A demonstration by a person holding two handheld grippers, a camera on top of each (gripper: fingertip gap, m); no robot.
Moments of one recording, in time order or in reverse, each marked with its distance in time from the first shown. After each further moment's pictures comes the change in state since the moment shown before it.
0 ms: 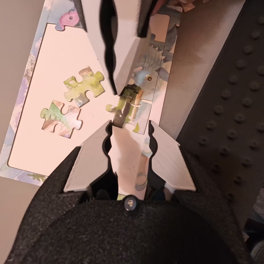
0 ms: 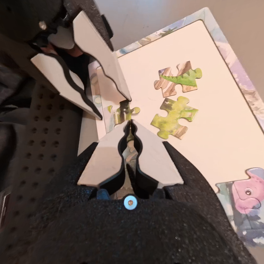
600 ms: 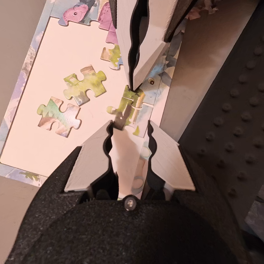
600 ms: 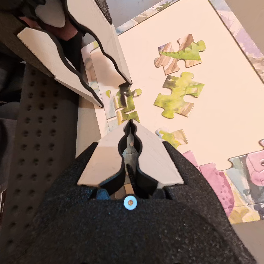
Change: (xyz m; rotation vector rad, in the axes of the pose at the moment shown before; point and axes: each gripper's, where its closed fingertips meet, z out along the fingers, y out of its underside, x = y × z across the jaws) left arm -0.001 -0.004 0.004 -0.002 -0.013 -0.079; right arm -0.002 0.026 -0.006 -0.023 0.051 0.039
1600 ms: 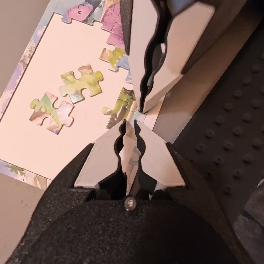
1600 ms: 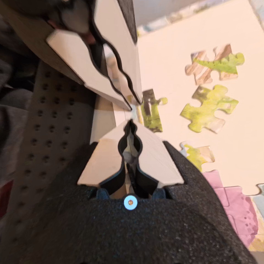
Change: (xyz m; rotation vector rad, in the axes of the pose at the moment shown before) left arm 0.010 -0.003 0.003 0.013 -0.047 -0.085; right arm -0.032 -0.001 0.012 -0.041 -0.043 -0.109
